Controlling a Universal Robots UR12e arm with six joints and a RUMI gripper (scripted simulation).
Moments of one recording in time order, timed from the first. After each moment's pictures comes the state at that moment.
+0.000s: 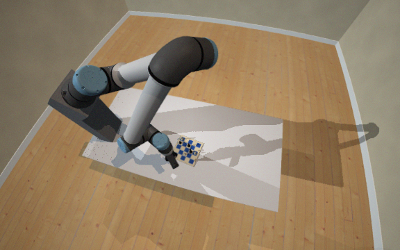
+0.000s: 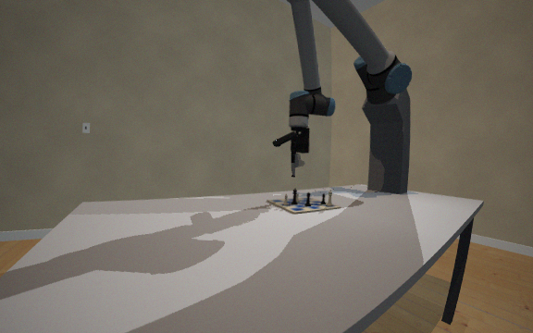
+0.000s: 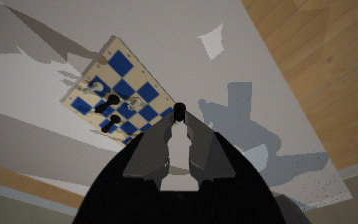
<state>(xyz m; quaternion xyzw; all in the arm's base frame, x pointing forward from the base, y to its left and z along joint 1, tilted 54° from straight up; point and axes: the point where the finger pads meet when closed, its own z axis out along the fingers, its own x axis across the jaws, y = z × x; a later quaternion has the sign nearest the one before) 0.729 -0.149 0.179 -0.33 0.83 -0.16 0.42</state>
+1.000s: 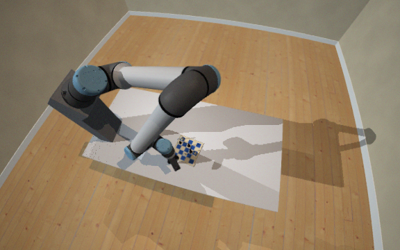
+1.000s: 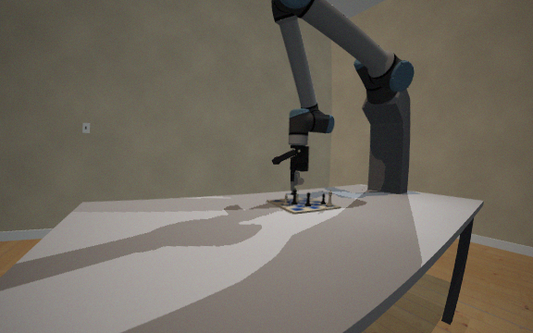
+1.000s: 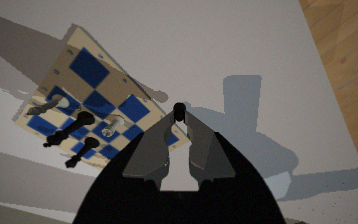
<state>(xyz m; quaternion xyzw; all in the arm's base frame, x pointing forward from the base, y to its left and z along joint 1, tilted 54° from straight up) 0.797 -0.148 0.129 -0.33 0.83 -0.16 0.42</state>
